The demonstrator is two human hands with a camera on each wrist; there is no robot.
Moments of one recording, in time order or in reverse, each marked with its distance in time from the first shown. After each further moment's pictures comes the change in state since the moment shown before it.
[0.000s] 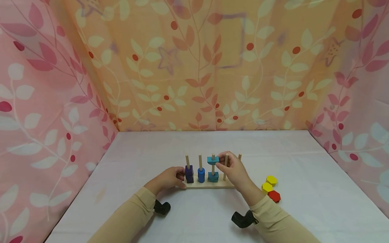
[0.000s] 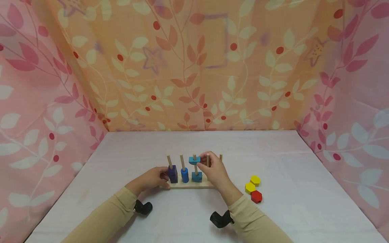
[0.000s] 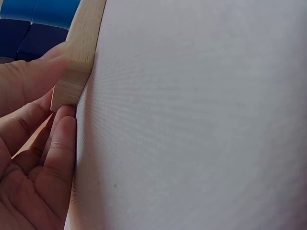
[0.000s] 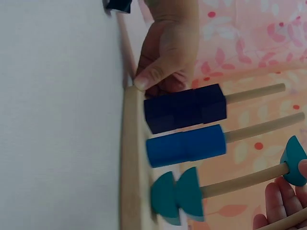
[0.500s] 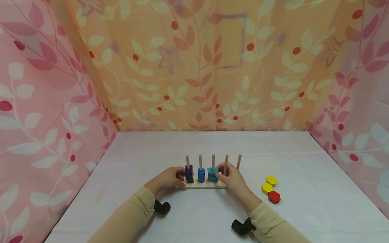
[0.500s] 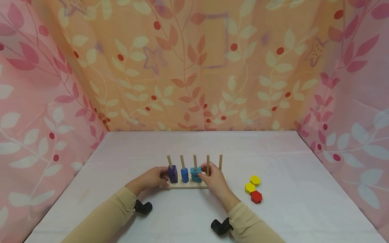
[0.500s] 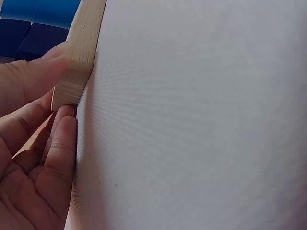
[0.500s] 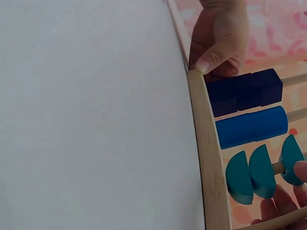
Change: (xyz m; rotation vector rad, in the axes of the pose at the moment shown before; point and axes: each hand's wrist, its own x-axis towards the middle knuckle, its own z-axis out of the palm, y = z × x) left_hand 0.000 -0.001 0.001 -0.002 -0.002 0.002; right_hand -0.004 0.041 0.010 -0.148 0.048 0.021
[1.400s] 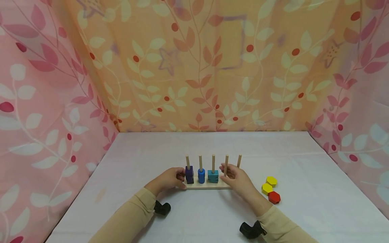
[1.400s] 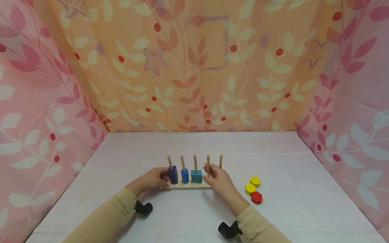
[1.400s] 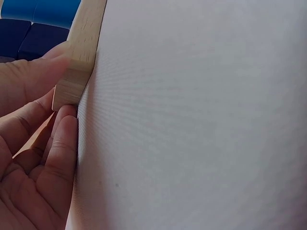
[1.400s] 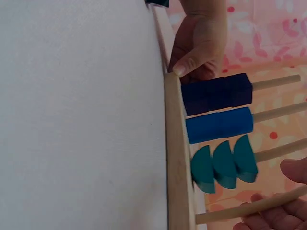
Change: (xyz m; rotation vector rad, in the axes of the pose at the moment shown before) left_hand 0.000 -0.001 0.000 -0.008 -0.002 0.004; right_hand -0.012 -0.005 -0.021 -0.028 -0.101 -0.010
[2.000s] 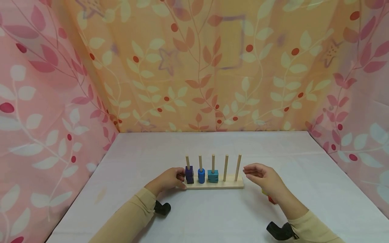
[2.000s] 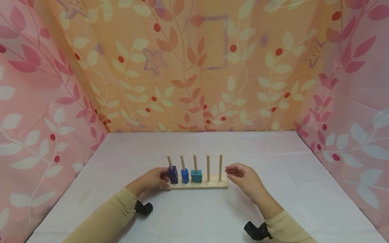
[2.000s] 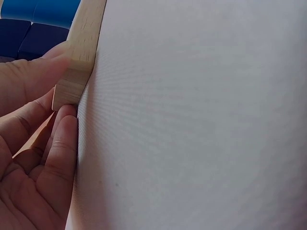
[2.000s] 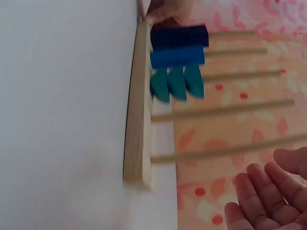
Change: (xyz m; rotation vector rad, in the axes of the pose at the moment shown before) left_hand 0.001 -0.002 0.000 0.023 0.004 -0.012; right_hand -0.031 0.000 -0.077 -0.080 -0.003 -0.040
